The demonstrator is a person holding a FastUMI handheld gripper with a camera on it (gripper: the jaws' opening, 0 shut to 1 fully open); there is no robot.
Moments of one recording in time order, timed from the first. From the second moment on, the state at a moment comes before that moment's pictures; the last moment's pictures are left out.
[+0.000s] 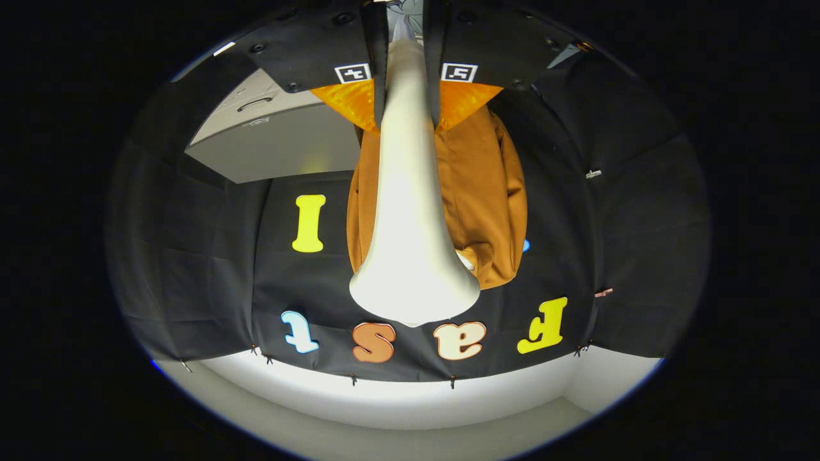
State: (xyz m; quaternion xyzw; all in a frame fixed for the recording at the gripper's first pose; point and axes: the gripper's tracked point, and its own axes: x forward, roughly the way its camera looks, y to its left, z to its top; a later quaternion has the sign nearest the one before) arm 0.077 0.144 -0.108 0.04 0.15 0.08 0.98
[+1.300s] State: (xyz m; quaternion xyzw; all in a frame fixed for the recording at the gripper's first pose) arm 0.073 0.164 -0.116 0.05 0.16 0.09 0.98
